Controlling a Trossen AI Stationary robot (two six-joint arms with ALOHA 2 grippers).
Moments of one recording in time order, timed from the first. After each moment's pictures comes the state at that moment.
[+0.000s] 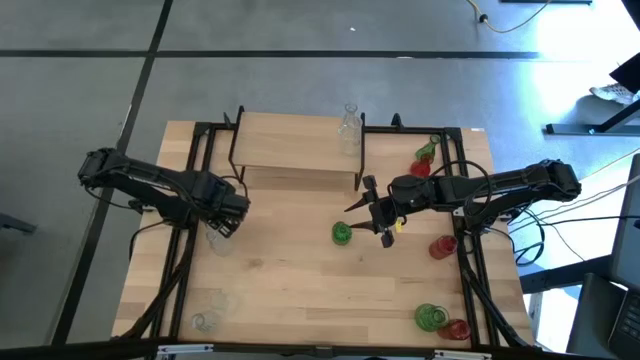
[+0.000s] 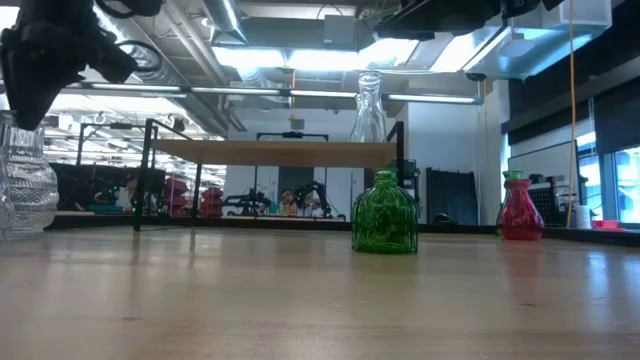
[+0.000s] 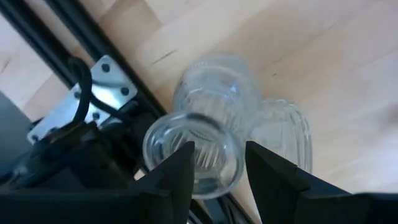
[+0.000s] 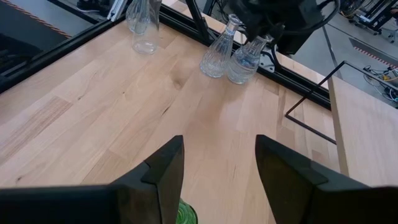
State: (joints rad) left arm -0.15 1.19 0.94 -1.49 -0.03 -1.12; right arm 0.10 1.23 0.89 -0.09 -0.09 -0.41
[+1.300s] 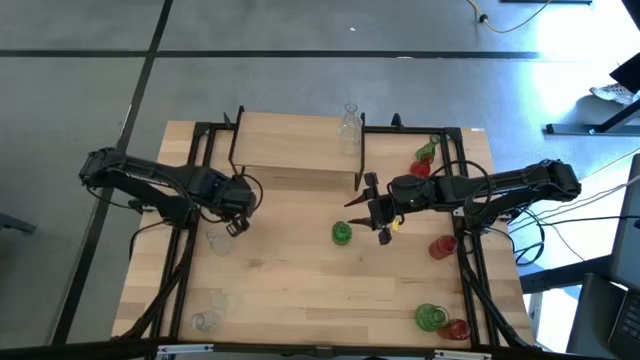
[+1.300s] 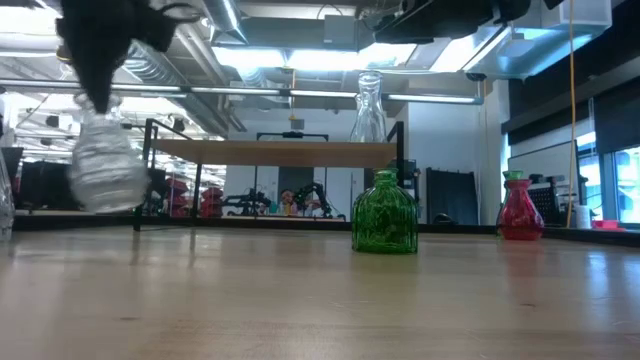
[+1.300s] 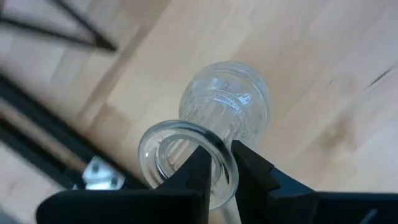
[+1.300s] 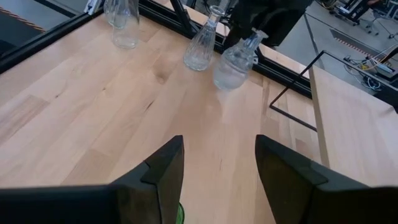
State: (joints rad) left arm -0.15 1.22 1.08 -1.36 -0.20 -0.81; right arm 0.10 1.23 0.89 -0.09 -0.01 -0.40
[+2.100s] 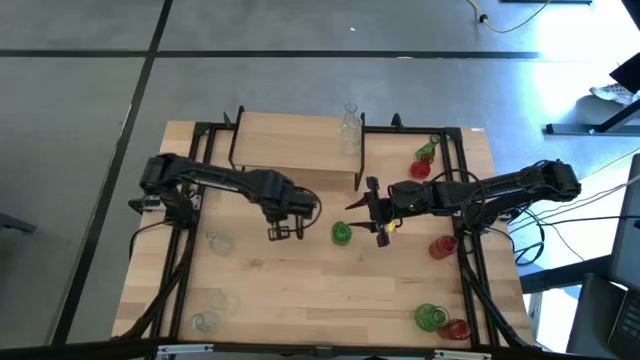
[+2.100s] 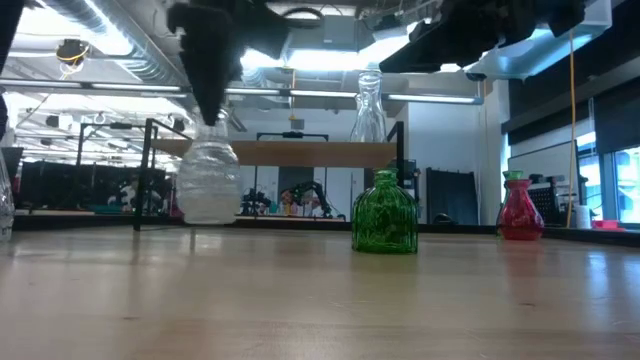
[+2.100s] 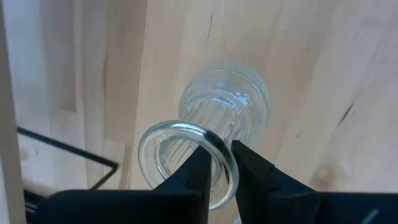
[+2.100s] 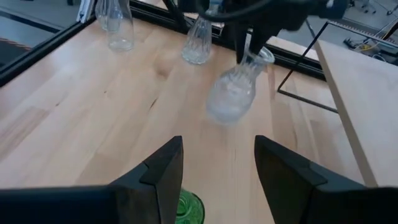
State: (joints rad) left arm -0.08 1.79 1.56 -1.37 -0.21 -0.32; right arm 0.10 1.23 0.75 0.06 0.00 -0.26
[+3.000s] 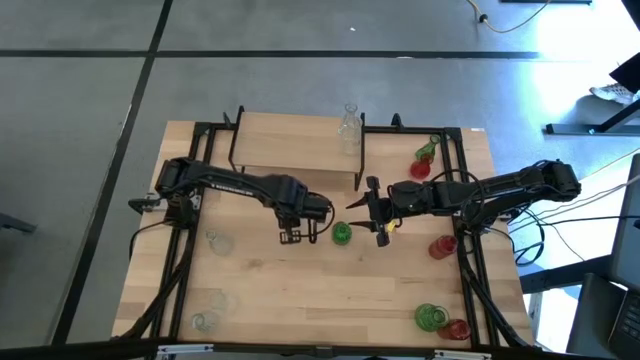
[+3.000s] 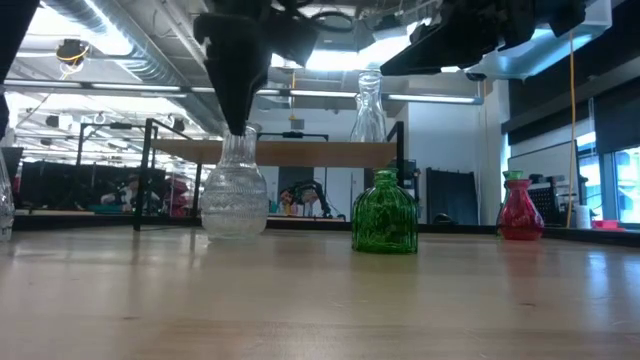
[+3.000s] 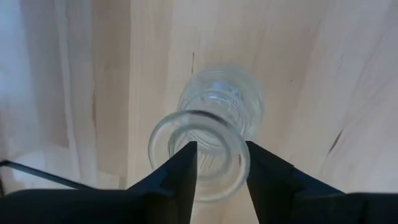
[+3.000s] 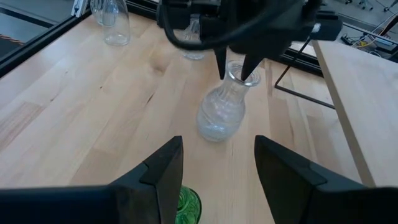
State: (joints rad) left arm -0.08 1.89 1.65 -1.33 -0.20 -0.25; right arm 0.10 1.23 0.75 0.05 0.02 -0.27
